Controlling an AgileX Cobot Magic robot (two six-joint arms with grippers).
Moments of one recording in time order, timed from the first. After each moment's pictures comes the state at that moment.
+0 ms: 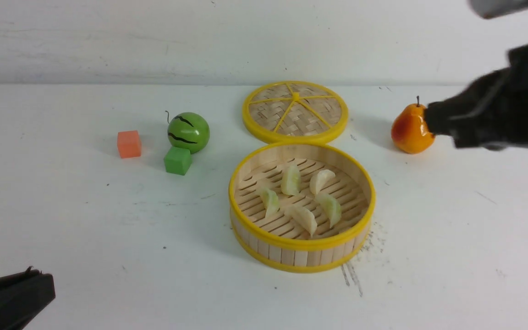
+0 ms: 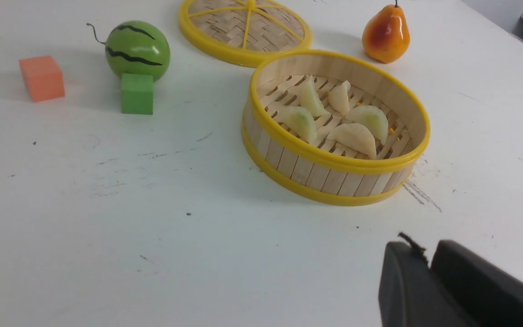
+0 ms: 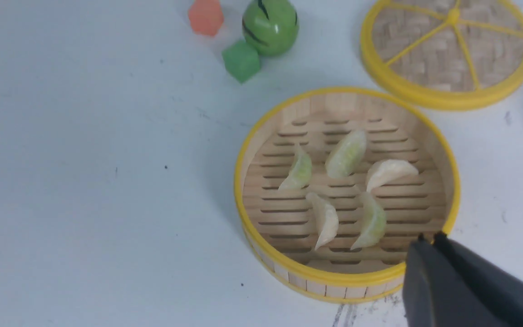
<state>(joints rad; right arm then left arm) 0.38 1.05 -1.10 0.35 0.66 -0.23 -0.55 0.39 -0.45 0.05 0.45 -0.28</state>
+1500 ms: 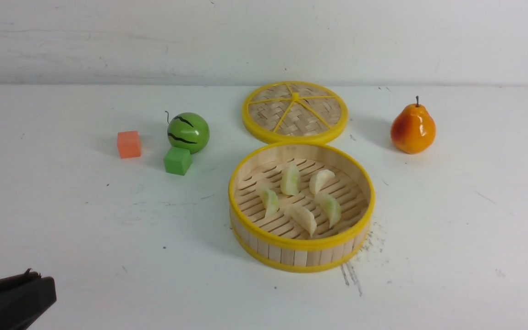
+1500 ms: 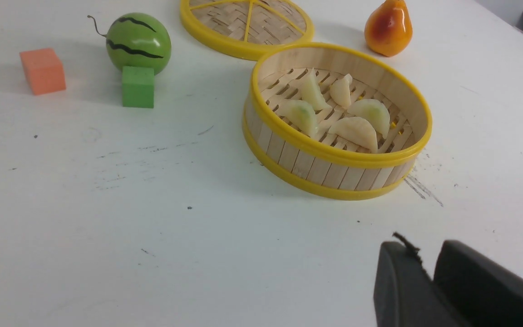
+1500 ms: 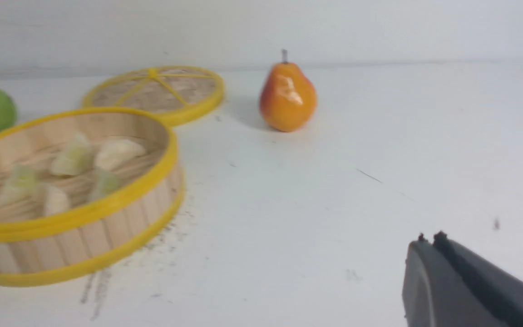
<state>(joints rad) 0.00 0.02 -0.07 -0.01 0.27 0.14 -0.55 0.39 -0.45 0.06 0.46 -0.28</state>
